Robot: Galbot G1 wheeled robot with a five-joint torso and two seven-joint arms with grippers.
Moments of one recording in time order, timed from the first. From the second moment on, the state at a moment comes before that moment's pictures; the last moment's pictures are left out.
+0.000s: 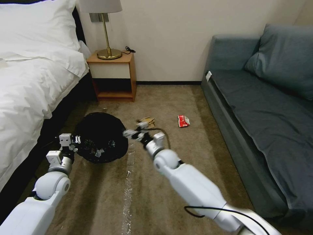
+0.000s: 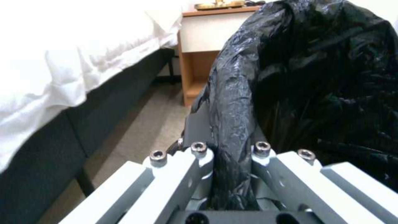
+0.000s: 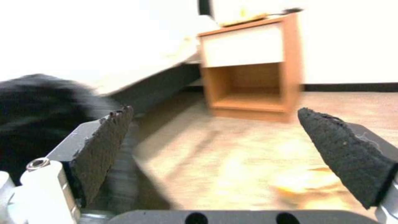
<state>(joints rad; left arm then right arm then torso) 1.20 -0.90 -0.50 -1.68 -0.56 -0.02 -0.20 -0.60 1.37 -0.21 1.32 0.65 0.05 0.04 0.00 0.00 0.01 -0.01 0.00</state>
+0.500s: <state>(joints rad) 1.21 -0.90 -0.52 -1.68 -0.57 -0.03 -0.20 -0.70 1.21 0.03 1.15 0.57 0.05 -0.07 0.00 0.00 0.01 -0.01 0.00</state>
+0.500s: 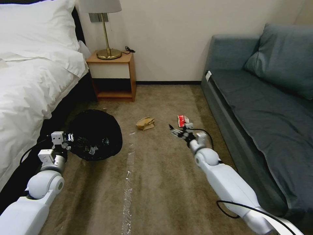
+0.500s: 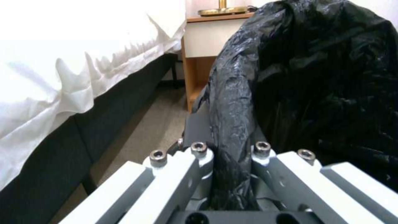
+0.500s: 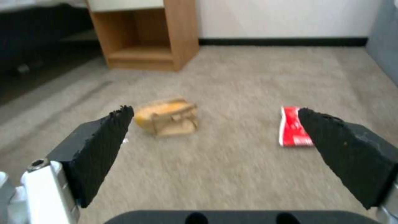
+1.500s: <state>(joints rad) 1.23 -0.89 -0.51 -1.73 -0.55 -0.03 -0.22 -0.81 1.18 0.08 1.19 0.56 0.06 -0.10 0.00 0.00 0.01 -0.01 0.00</state>
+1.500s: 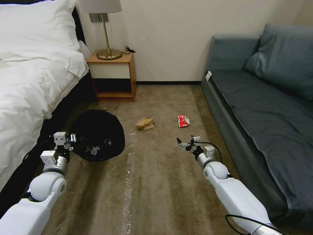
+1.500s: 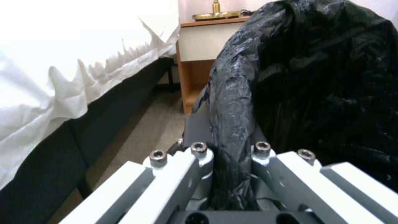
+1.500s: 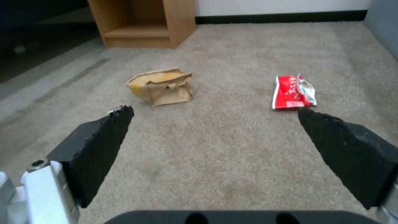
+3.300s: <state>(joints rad) 1.22 -0.89 -0.52 -1.68 -0.56 -0.04 -0.19 -0.78 1.23 0.08 1.08 0.53 0.09 -0.16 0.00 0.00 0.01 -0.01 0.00</state>
